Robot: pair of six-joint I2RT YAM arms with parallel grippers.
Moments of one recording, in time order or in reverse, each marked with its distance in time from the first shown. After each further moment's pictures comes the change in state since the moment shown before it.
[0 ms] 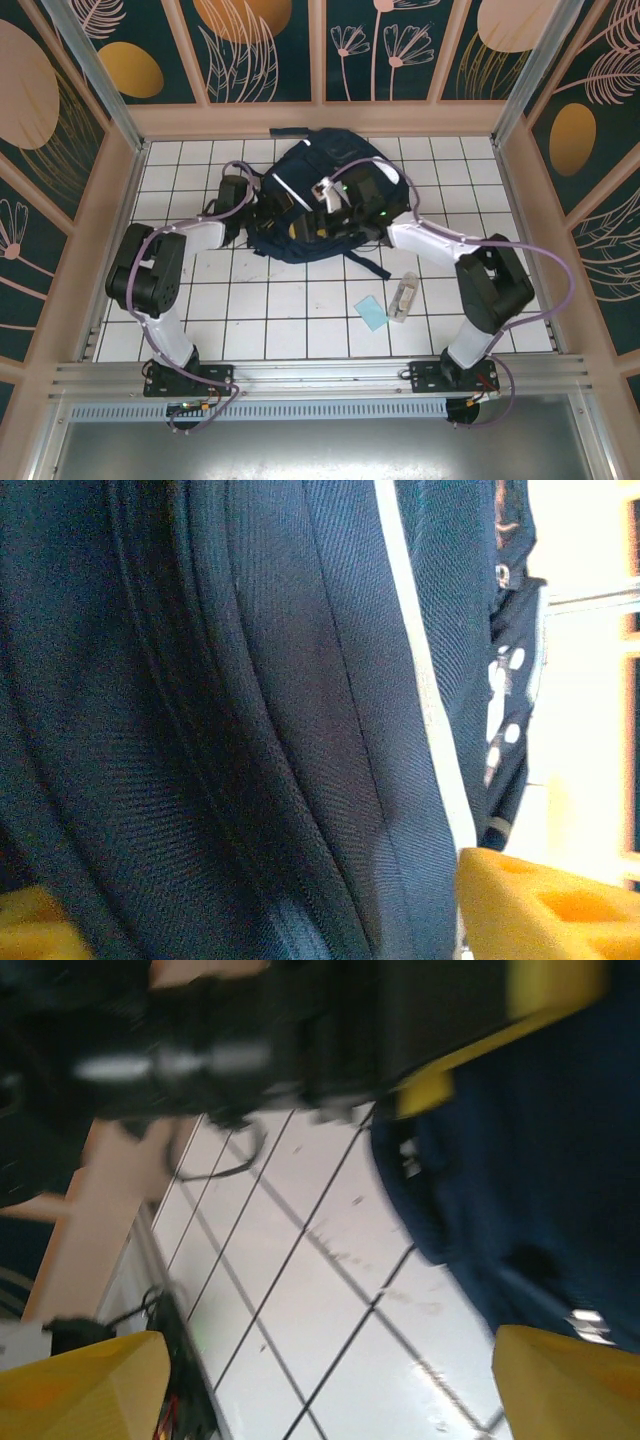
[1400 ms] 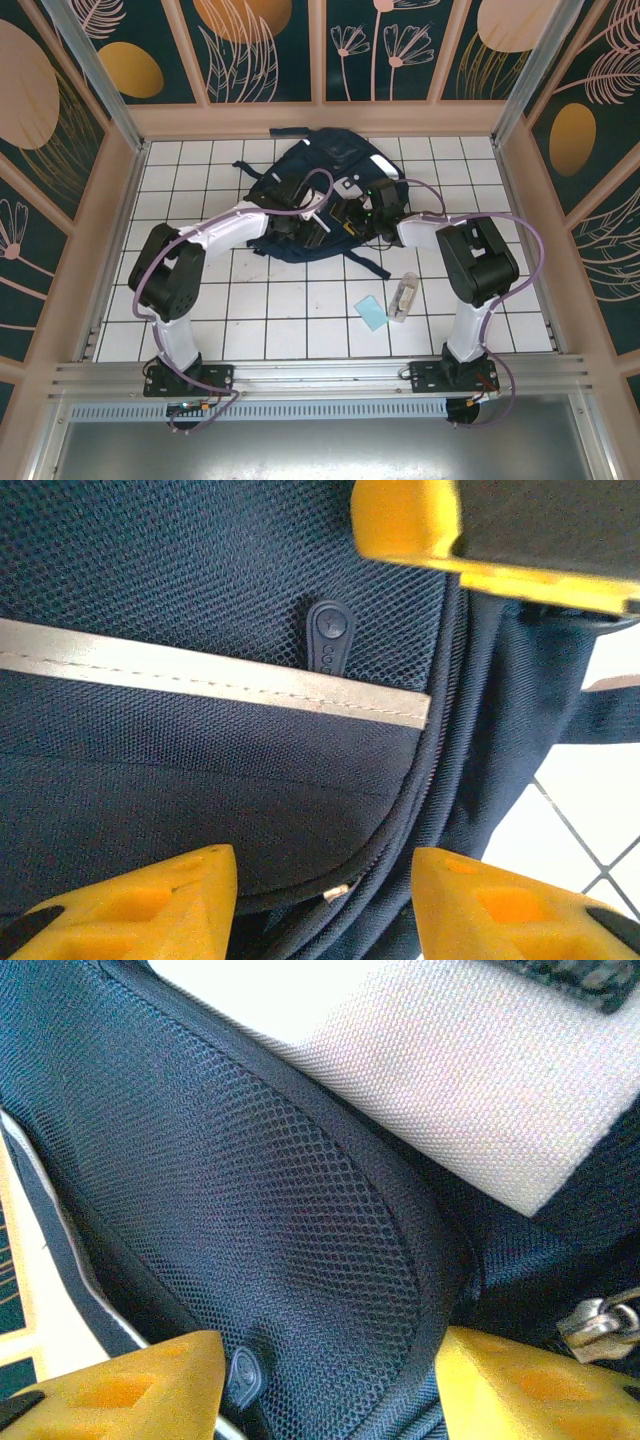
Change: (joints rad) left arm -0.323 0.085 0.330 -0.624 -0.292 0.808; right arm -0.167 0.201 -0.141 0.305 0.243 0.547
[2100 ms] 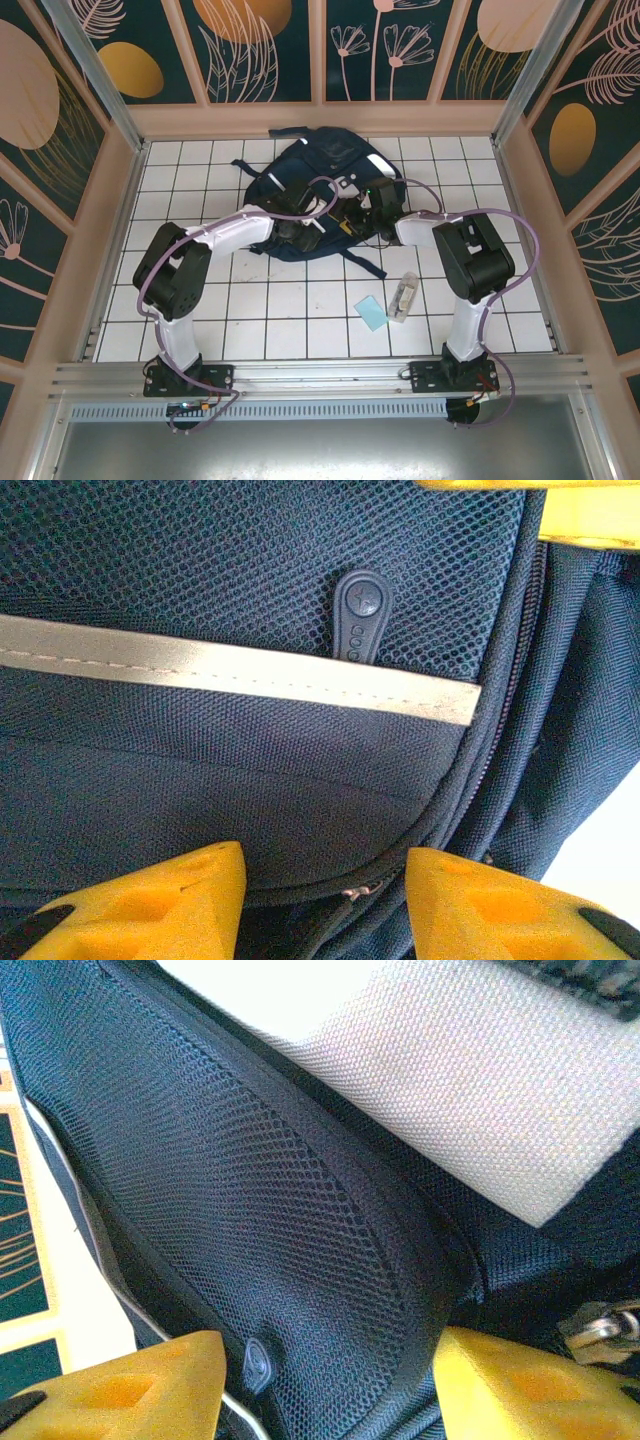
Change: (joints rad) left arm -0.024 0.005 -0.029 -0.005 -0.153 0.021; right arm -0.002 0.032 0.021 0.026 -0.051 0.010
